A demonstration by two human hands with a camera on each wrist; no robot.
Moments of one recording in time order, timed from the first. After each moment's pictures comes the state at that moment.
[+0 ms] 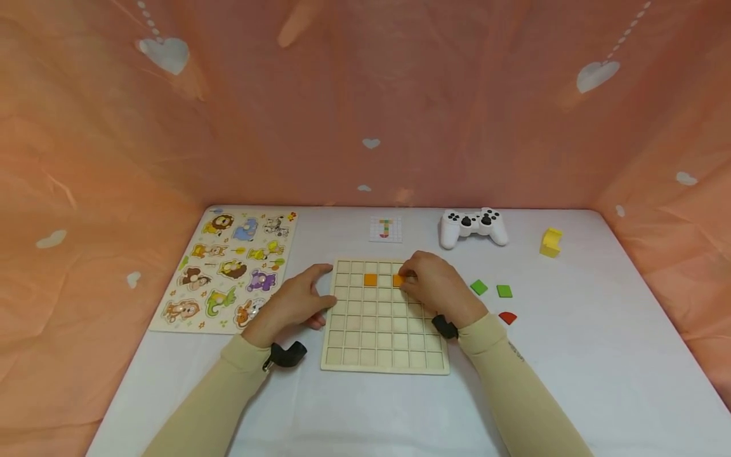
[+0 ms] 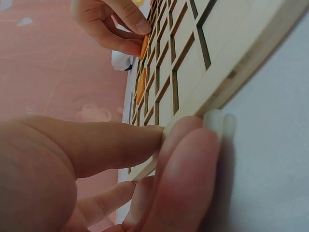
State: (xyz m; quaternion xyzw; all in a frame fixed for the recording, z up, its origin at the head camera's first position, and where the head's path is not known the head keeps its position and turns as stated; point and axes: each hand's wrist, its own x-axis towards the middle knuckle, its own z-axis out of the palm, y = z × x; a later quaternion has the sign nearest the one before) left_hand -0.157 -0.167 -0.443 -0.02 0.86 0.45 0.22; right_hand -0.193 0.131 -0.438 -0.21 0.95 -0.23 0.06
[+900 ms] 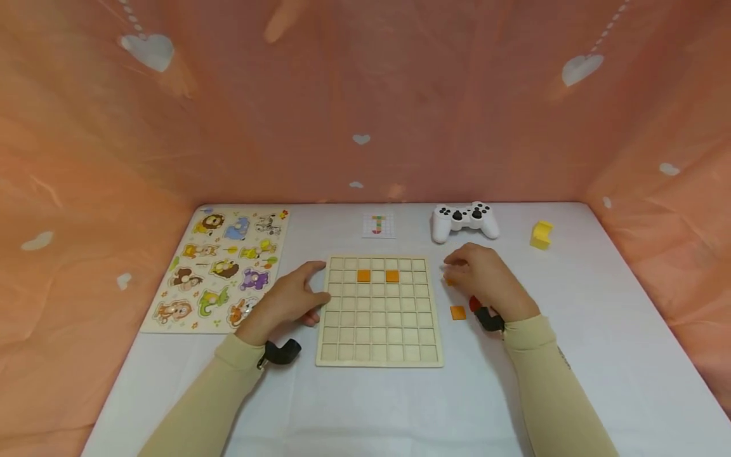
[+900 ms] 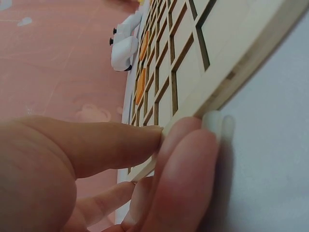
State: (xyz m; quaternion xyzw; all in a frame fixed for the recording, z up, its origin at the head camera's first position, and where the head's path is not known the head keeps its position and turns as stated) left_hand -0.159 -0.167 -0.442 -0.02 0.87 0.44 0.23; right_hand -0.184 0.222 -0.425 -0.10 0.95 -0.28 0.08
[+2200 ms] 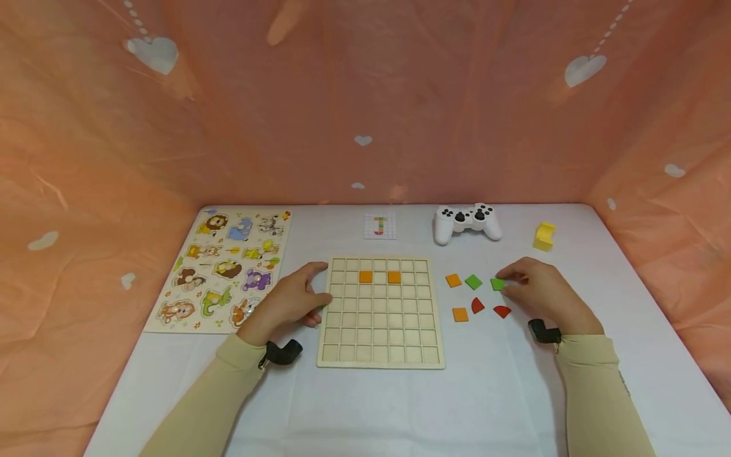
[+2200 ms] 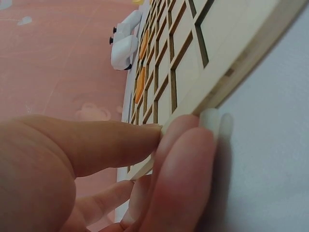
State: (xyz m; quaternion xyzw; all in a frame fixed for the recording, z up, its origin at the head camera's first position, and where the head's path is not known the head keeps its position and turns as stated) left_hand -0.157 -0.167 -0.440 -0.02 0.86 0.45 0.23; right_hand -0.162 0.312 -0.431 -0.03 0.95 -0.27 0.13
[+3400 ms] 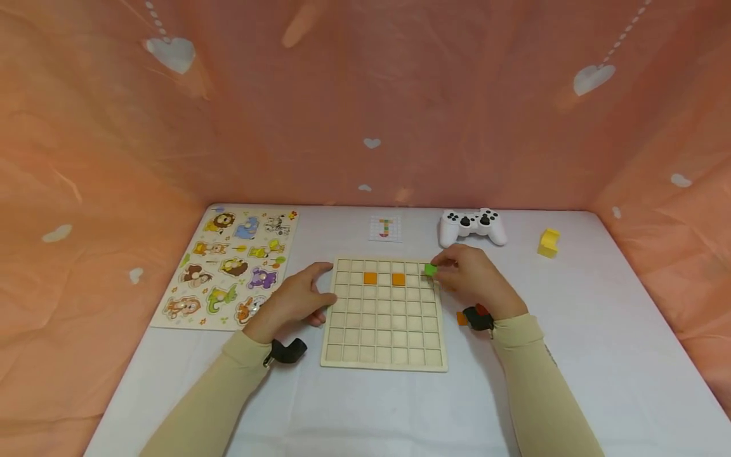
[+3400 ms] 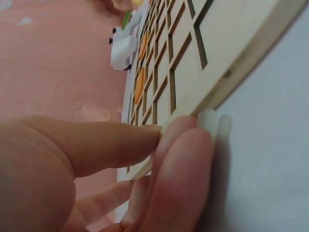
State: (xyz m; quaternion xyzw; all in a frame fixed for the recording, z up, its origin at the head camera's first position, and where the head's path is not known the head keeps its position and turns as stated) left_hand -0.156 -0.167 -0.438 -0.01 0.86 0.45 0.22; right_hand -0.195 0.196 -0.424 -0.13 0.94 -0.31 0.09
